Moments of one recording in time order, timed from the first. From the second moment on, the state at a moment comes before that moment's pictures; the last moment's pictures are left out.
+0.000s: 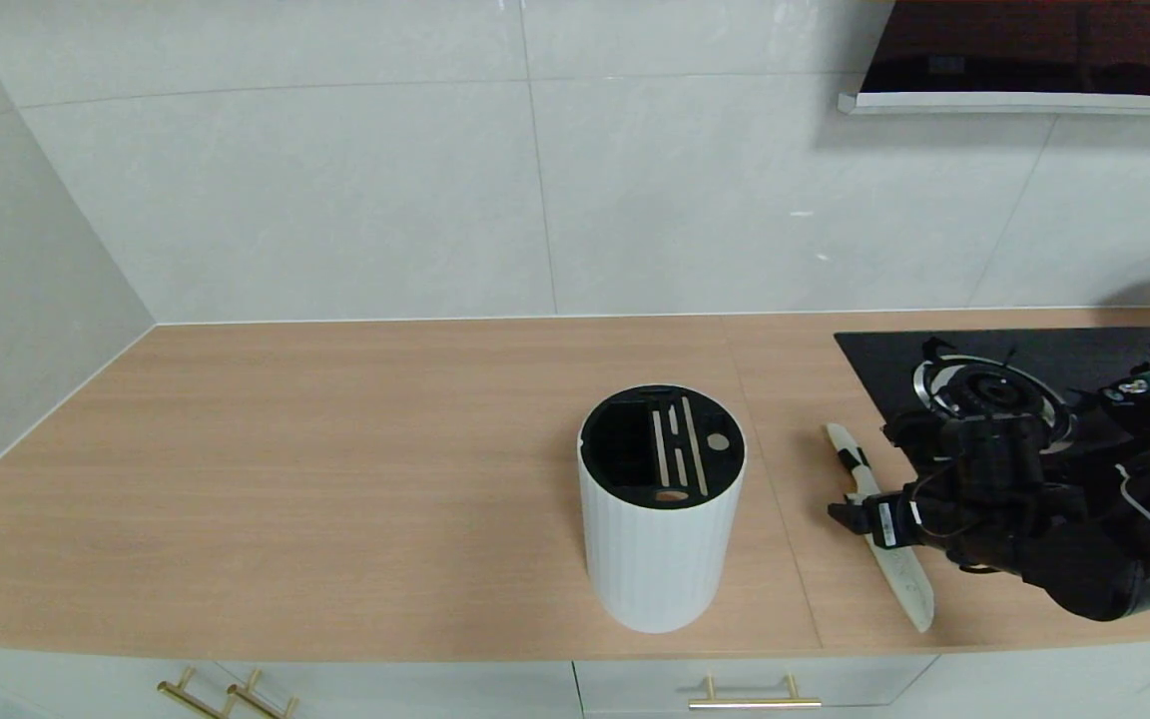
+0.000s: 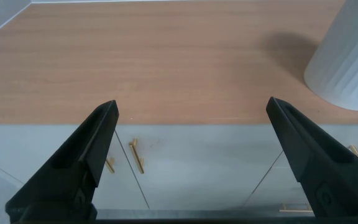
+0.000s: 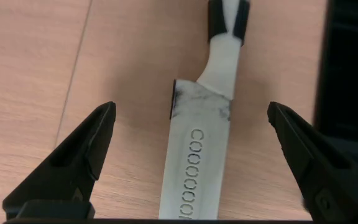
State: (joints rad) left arm 0.01 0.00 0.00 0.00 0.01 0.00; right arm 0.18 2.08 -0.69 -0.81 -0.02 -0.04
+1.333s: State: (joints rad) left arm 0.01 0.00 0.00 0.00 0.01 0.00; right arm 0.16 2.18 -0.73 -0.85 -0.02 -0.03
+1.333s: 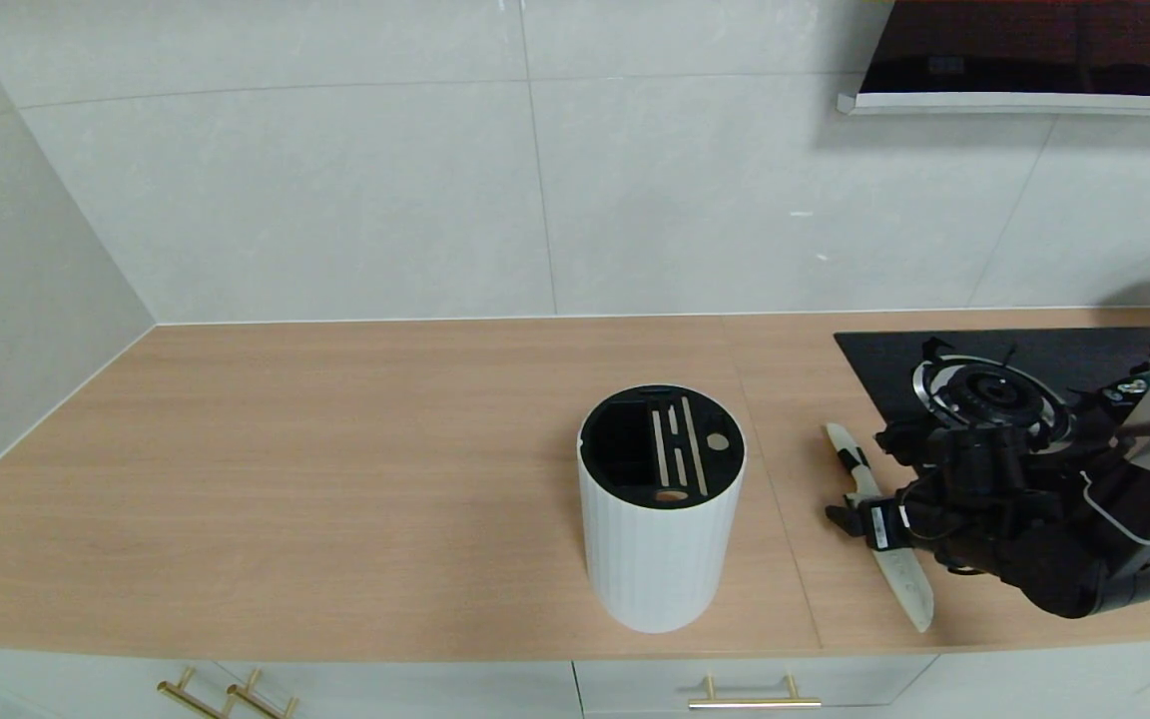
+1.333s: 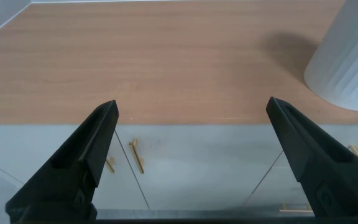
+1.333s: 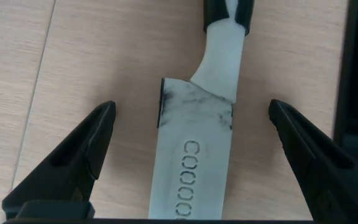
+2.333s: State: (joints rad) left arm 0.01 0.00 0.00 0.00 0.01 0.00; right arm 0.16 2.17 -0.73 -0.89 -0.08 -0.03
